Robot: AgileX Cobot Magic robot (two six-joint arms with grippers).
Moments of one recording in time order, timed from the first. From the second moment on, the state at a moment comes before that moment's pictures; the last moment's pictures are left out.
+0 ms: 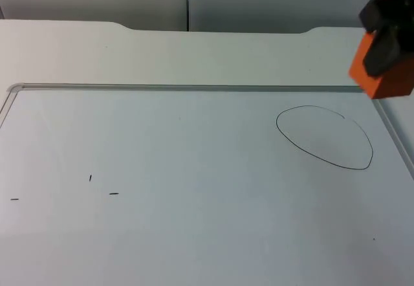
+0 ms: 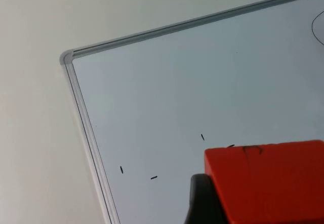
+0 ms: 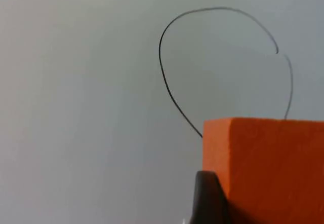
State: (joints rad) right arm 0.35 1.61 -1.14 -0.01 0.78 0.04; left arm -0.10 0.76 -0.83 -0.26 0.95 0.25
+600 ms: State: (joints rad) right arm 0.35 1.96 -1.17 -0.01 0.58 0.13; left arm -0.10 0.76 -0.83 -0.26 0.95 0.24
